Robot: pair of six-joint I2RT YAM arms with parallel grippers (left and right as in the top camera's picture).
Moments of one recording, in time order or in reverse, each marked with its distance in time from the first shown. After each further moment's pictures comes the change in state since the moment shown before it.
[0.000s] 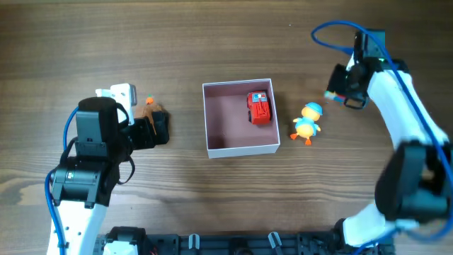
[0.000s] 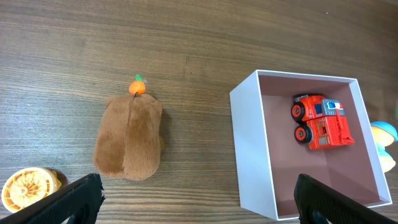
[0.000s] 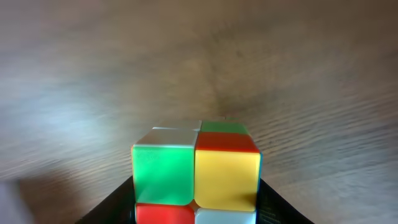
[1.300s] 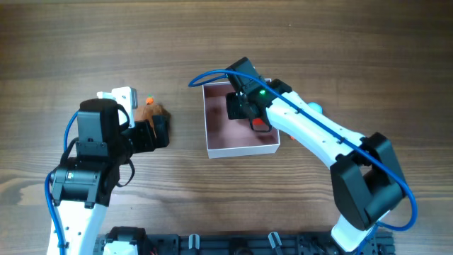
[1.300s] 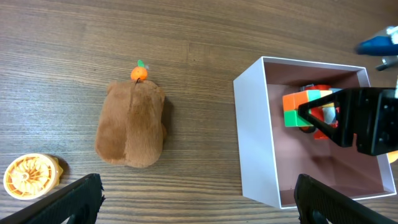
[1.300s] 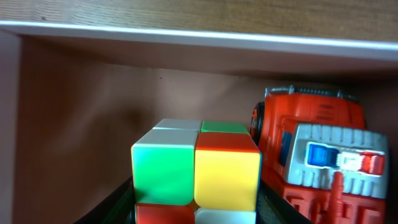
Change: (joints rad) left arm 0.000 0.000 0.000 -0.043 0.000 0.000; right arm 0.670 0.095 0.000 0.124 0.024 0.183
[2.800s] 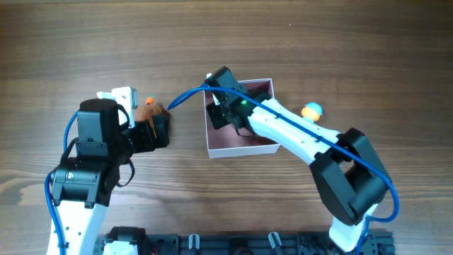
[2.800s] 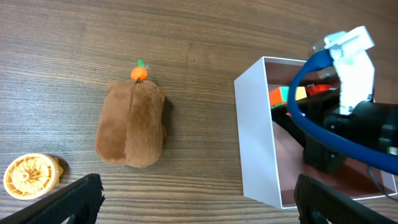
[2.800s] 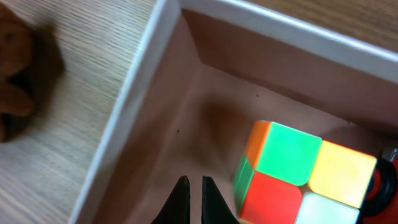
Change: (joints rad) left arm 0.000 0.000 0.000 0.000 0.000 0.000; right arm 0.092 0.073 0.000 0.148 -0.046 -0.193
